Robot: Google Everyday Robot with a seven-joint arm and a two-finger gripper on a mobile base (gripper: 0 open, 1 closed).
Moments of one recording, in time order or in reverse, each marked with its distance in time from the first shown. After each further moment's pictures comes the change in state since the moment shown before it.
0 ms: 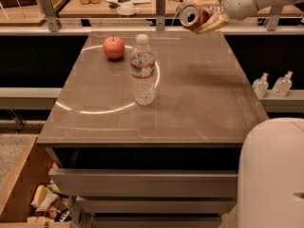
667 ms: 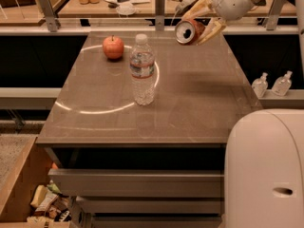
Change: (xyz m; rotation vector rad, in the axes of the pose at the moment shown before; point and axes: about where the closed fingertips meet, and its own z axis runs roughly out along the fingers) arm -0.038 0.043 0.000 -0.291 -0.003 -0.160
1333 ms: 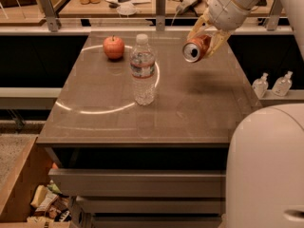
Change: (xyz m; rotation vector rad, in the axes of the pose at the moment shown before) arm 0.033 0.037 0.019 -0.235 0.224 -0.085
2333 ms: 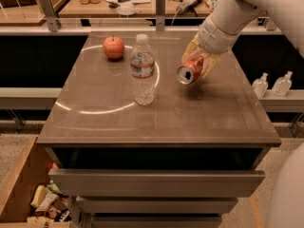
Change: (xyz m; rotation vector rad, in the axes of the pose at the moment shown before) arm -0.025 0.035 0.039 -0.072 0.077 0.010
